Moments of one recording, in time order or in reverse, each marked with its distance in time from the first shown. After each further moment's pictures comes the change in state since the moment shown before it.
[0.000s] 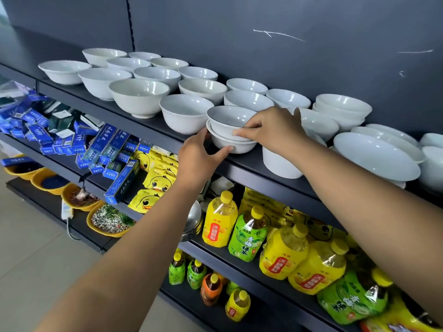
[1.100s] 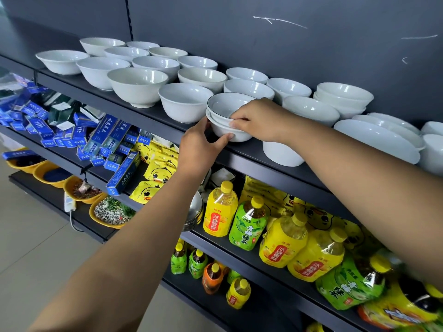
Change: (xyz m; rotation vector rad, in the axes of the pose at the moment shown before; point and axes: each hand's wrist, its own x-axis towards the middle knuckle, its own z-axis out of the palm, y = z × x) left_hand -0.001 -0.001 0.005 0.019 0.101 0.077; right_hand -0.002 -0.016 -0.005 0.003 -0.268 -0.270
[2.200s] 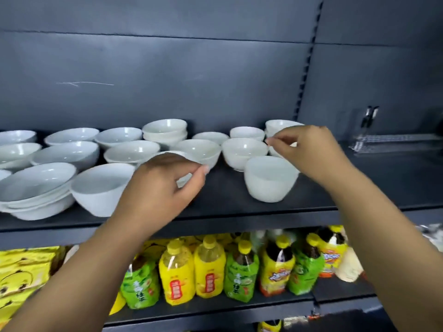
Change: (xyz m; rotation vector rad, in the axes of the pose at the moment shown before) left_hand -0.083 0.215 0.065 -0.121 -0.343 0.876; right_hand -0.309 0.137 -0.090 0.004 0.704 0.729
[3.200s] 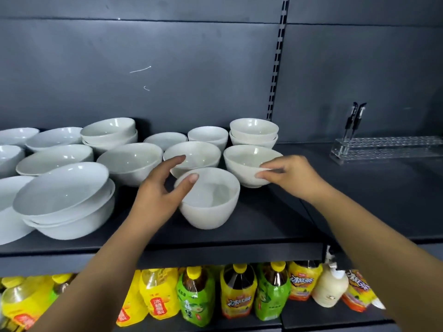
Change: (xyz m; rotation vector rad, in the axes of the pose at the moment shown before) left_hand 0.050 0.019 0.157 -0.481 -0.051 -0.645; right_hand 0.049 0.188 0.034 0.348 -0.281 0.056
